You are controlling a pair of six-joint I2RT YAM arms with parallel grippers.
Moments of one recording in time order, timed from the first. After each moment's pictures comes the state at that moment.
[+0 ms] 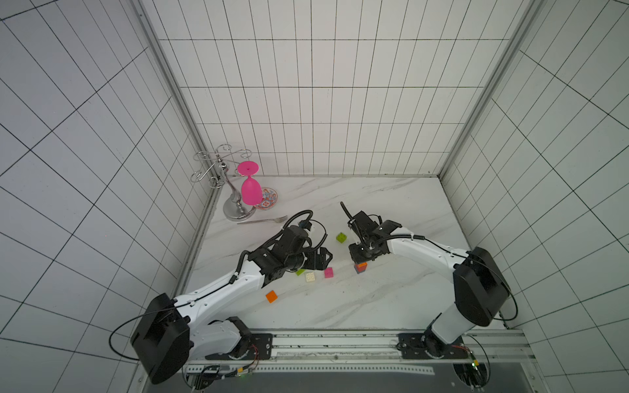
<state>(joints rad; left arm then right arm) -0.72 1.21 0.78 -0.34 0.18 -0.60 0.68 1.63 1.13 -0.77 0.02 0.32</state>
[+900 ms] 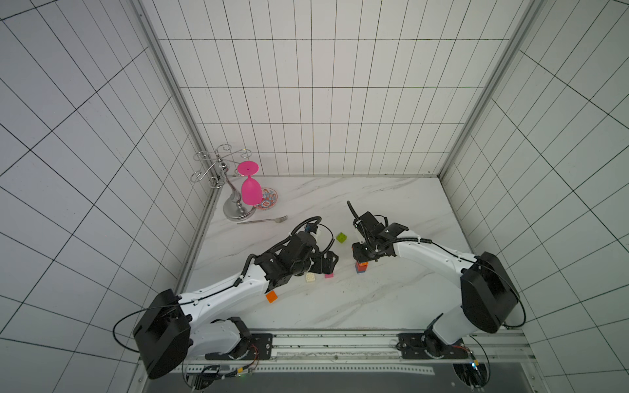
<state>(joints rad) -0.83 1.22 0.77 -0.25 0.04 -0.63 0.65 1.56 1.06 -0.69 0.01 0.36</state>
